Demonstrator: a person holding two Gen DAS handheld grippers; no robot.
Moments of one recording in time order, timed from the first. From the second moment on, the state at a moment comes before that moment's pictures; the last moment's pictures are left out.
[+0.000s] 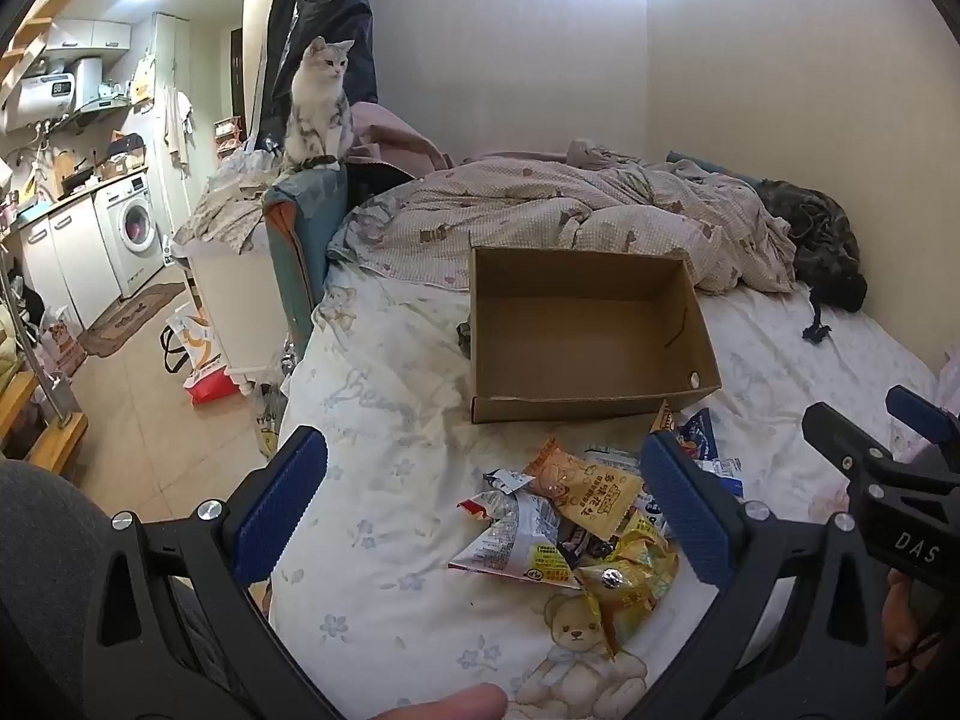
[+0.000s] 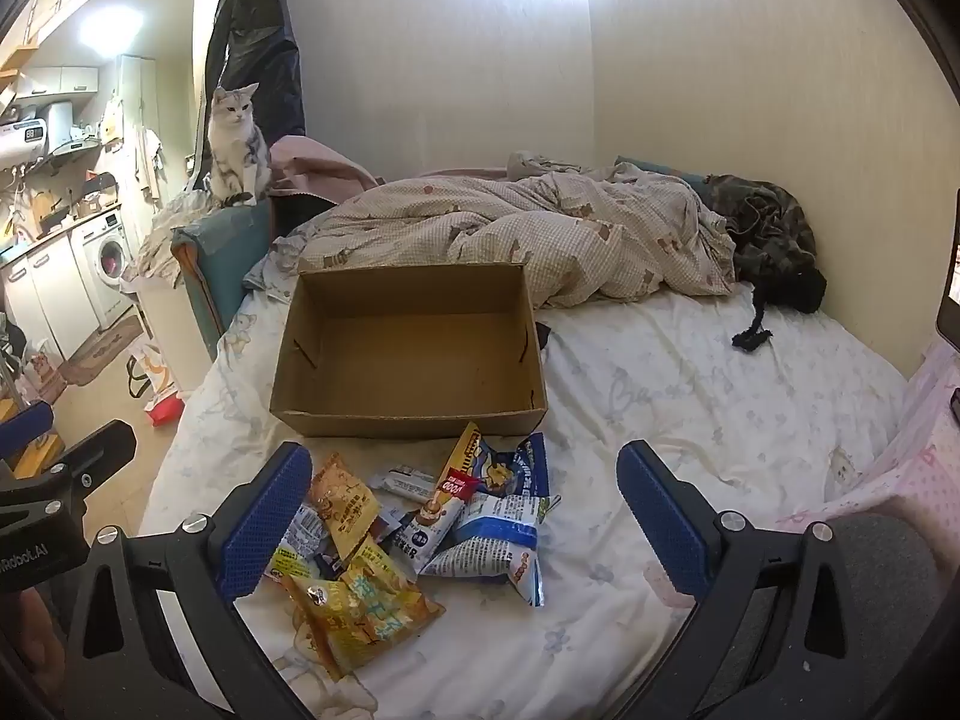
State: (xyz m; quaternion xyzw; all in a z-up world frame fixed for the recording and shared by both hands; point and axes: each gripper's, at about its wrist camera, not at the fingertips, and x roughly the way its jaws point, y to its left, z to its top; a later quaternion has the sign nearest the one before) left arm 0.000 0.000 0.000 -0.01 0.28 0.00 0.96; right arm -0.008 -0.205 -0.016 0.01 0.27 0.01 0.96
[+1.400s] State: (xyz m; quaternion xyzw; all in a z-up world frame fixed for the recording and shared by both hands) left arm 0.006 0.001 0.000 -0.01 0.28 0.00 0.96; right arm -0.007 -0.206 -0.015 0.02 0.26 0.01 0.96
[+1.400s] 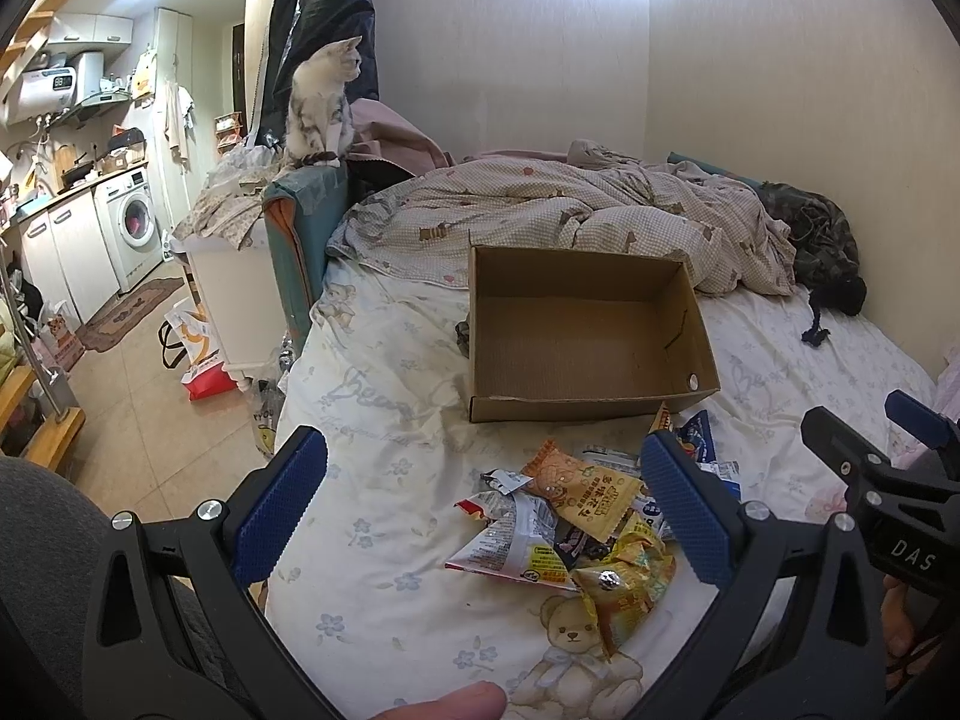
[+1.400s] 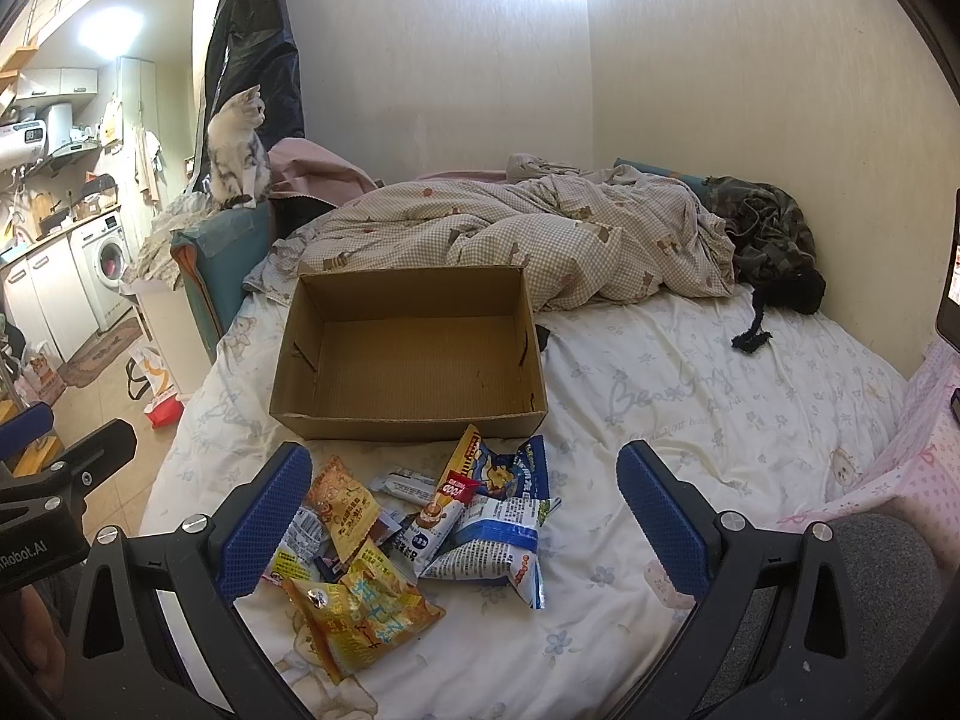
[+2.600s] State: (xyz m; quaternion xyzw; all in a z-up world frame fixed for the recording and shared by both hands) left arm 0.002 -0.001 -0.001 -0.01 0.28 0.00 0.96; right arm -0.007 -0.206 -0.012 0.02 0.26 0.01 0.96
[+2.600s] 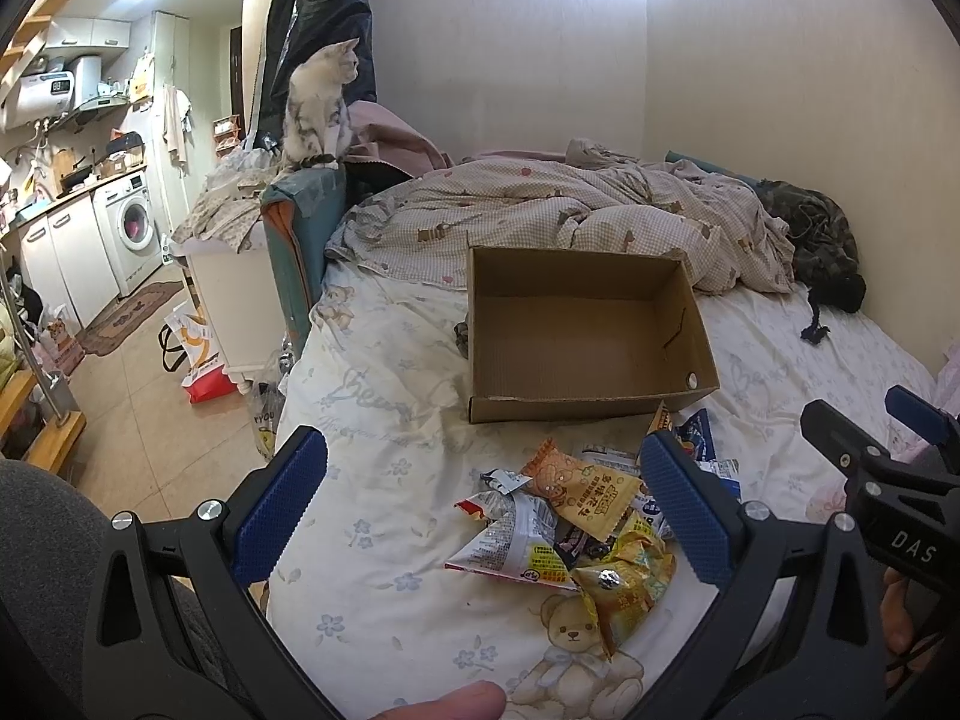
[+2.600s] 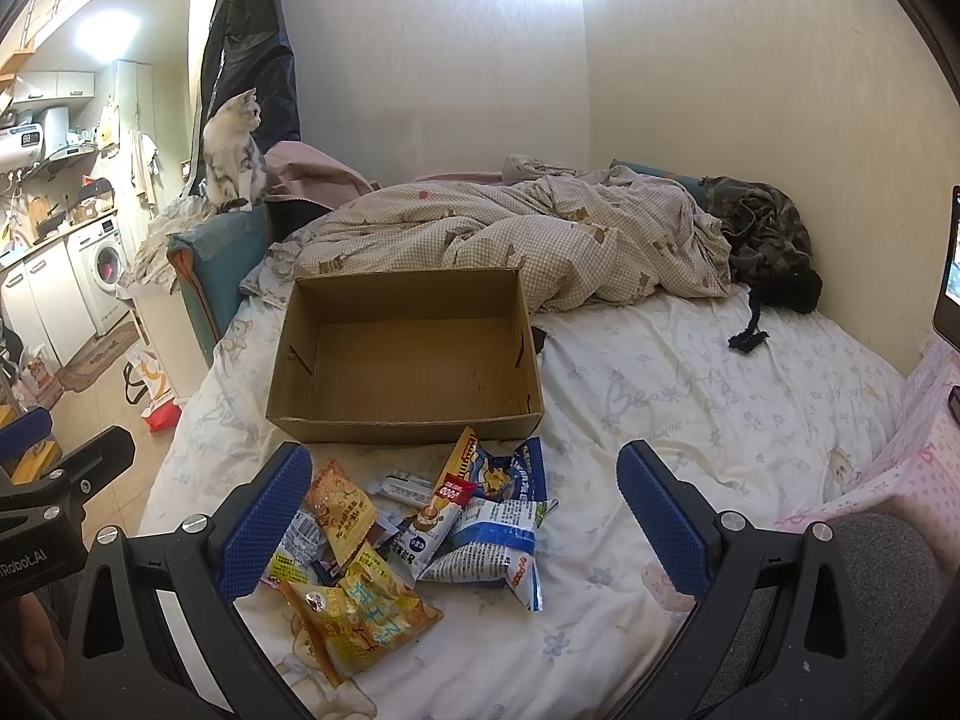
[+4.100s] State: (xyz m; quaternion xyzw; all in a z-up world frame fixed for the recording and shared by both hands) left arm 0.152 0.043 -0.077 -0.04 0.58 0.01 0.81; right arm 0.163 -0.310 -0.123 0.24 0.59 0.02 0.77
